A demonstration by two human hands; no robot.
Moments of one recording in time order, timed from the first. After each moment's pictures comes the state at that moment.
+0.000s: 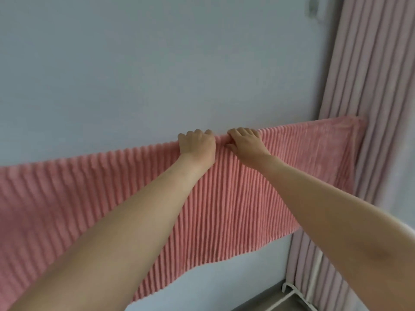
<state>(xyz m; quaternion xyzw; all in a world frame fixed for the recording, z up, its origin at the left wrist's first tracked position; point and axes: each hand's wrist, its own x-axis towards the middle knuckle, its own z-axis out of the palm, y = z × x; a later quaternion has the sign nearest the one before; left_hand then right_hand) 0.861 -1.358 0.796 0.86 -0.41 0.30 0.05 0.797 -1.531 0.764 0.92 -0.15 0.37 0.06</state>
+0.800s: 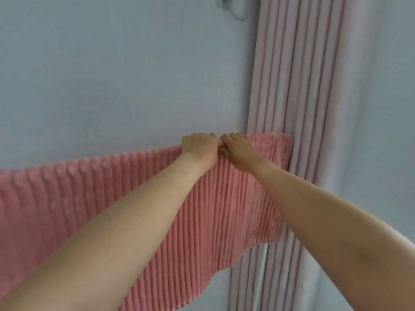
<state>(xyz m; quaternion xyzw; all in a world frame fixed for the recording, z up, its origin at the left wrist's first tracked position) 0.749 -1.800 0.793 0.79 -0.50 0.34 0.06 0.669 -1.952 0.759 0.91 -0.16 0.37 0.08</state>
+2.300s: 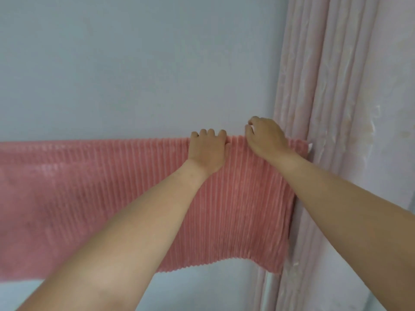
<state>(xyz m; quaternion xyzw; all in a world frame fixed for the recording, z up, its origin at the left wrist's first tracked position) 0.674 -1.941 0.765 0.86 -0.31 0.40 0.03 0.618 -2.113 0.792 0.90 -0.06 0.43 -0.08</state>
